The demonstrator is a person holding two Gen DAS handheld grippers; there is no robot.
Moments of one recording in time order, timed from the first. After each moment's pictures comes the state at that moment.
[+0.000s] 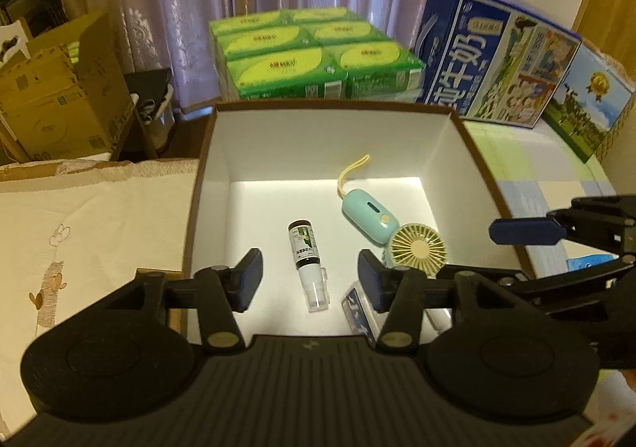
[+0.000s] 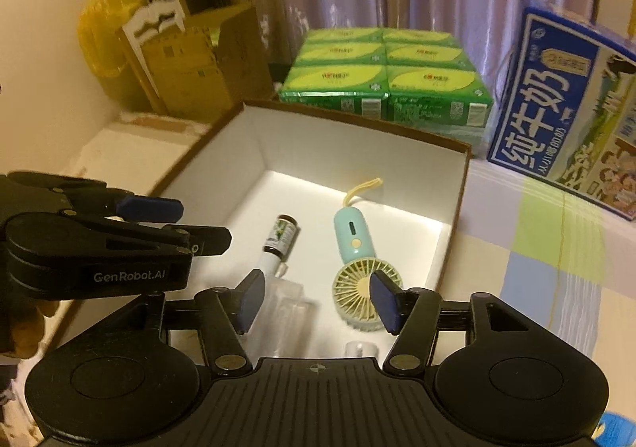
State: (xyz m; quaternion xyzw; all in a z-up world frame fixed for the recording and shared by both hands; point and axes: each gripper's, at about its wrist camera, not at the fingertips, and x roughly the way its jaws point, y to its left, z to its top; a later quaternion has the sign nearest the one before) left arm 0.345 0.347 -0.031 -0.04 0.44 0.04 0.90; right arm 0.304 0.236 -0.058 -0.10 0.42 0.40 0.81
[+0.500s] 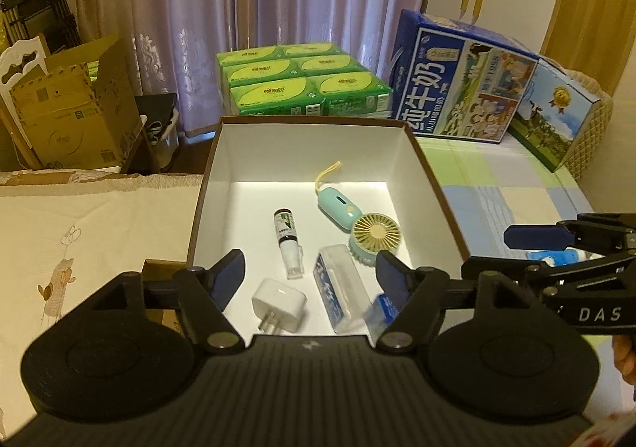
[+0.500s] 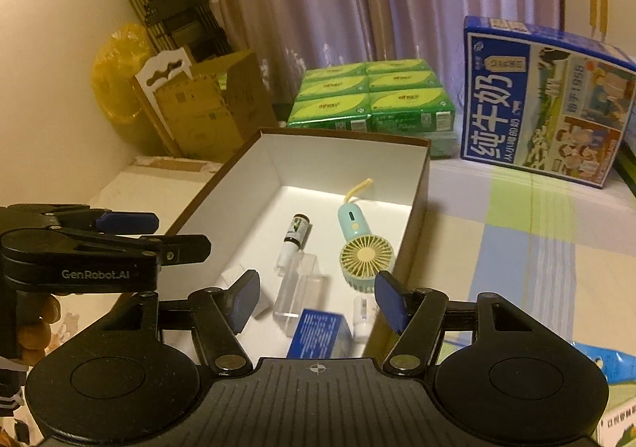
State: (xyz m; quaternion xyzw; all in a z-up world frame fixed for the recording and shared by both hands) left arm 0.262 0.314 0.009 -0.04 0.39 0.04 0.92; right arm 0.246 0.162 -0.025 -0.04 0.39 0.41 0.83
